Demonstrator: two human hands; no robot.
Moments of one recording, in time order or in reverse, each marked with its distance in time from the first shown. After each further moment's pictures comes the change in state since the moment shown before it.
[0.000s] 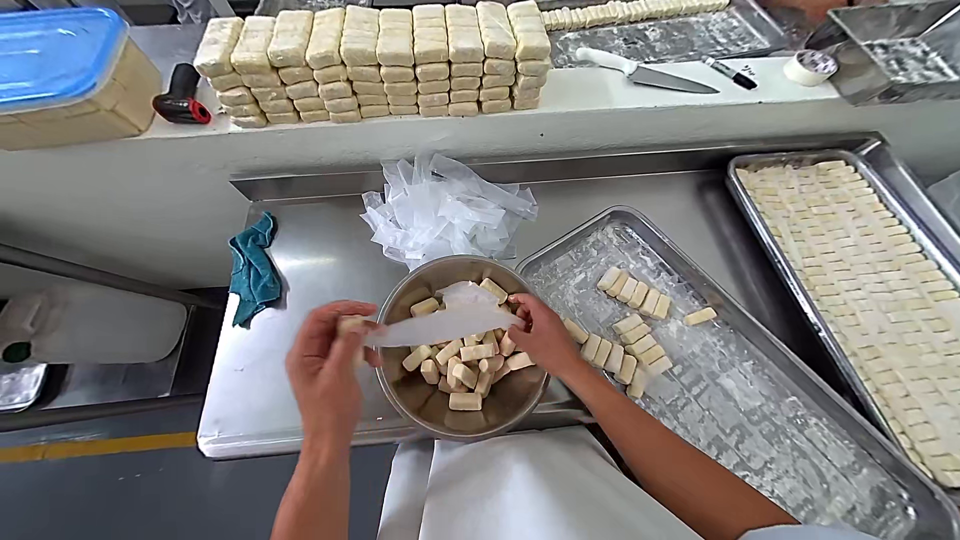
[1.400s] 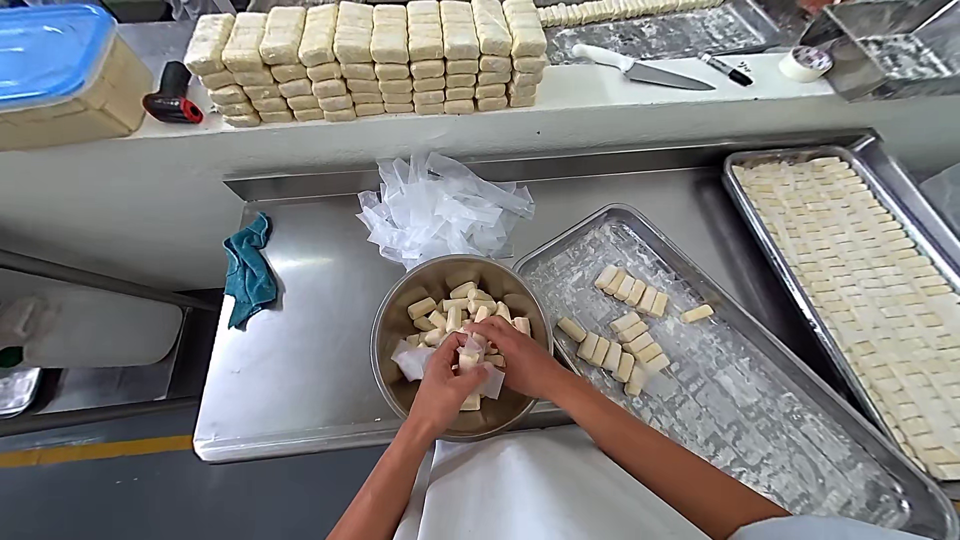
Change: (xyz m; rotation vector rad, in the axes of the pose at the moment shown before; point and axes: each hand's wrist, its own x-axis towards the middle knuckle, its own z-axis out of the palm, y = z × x) left_hand -0.043 -0.061 0.075 -0.060 -0.434 -0.575; right_hand -0.015 -0.013 0.020 -0.124 -0.304 -0.330
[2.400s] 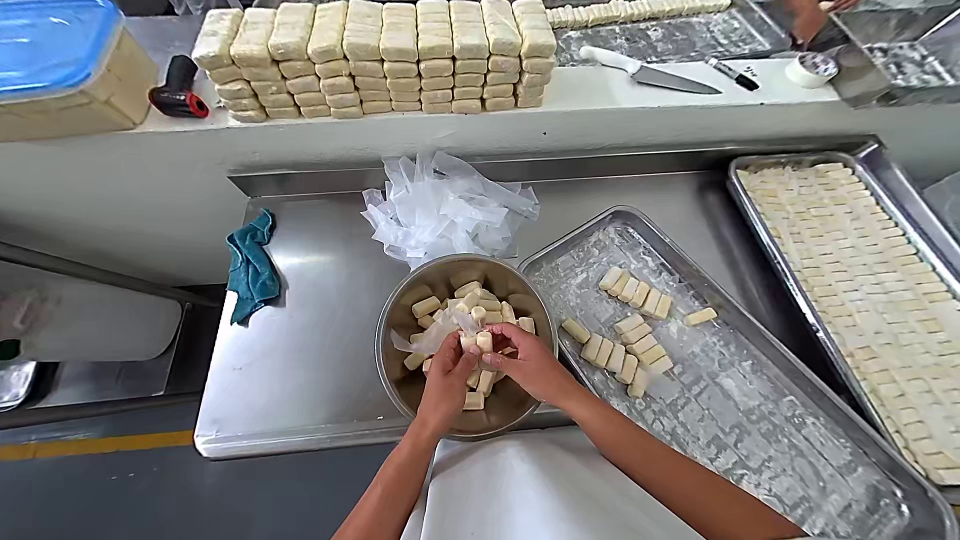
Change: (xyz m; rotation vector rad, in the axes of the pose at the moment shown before) left_hand 0.007 -0.023 0.002 -0.121 0.075 0.004; right_hand -0.010 -0.018 0.004 0.505 0.103 0.281
